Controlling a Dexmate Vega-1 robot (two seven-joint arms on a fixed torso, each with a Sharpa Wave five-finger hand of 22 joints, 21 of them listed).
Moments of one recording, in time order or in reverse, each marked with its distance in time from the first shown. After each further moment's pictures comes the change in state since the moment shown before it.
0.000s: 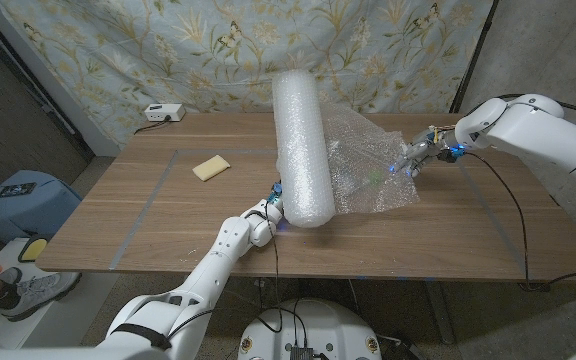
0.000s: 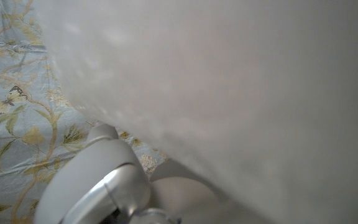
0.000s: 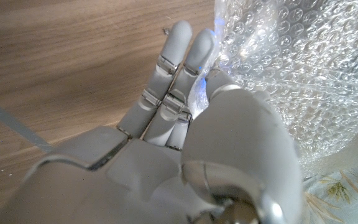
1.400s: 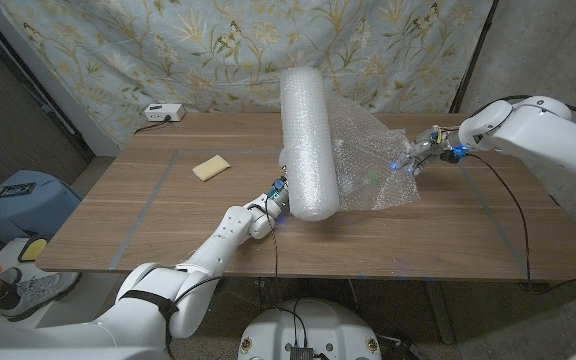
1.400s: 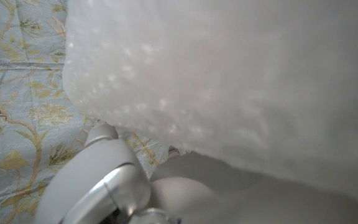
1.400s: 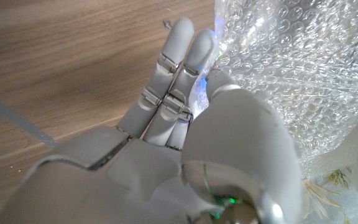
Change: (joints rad) left arm -0.131 -0.006 -0.013 0.191 0.162 0.016 -0.175; left_hand 0.000 0.000 -0.003 0.003 0.000 0.000 0.000 0.000 0.000 0.000 0.000 -0.004 -0.005 -0.004 -0.004 0.000 0.000 -0.001 0.001 -0.005 0.000; right arm -0.050 -0.013 0.054 -0.024 0.047 0.003 -0.074; right_hand 0.000 0.000 0.000 0.000 0.000 0.000 0.000 0.007 -0.005 -0.005 0.005 0.011 -0.007 -0.002 -0.002 0.014 -0.009 0.020 -0.008 -0.051 0.005
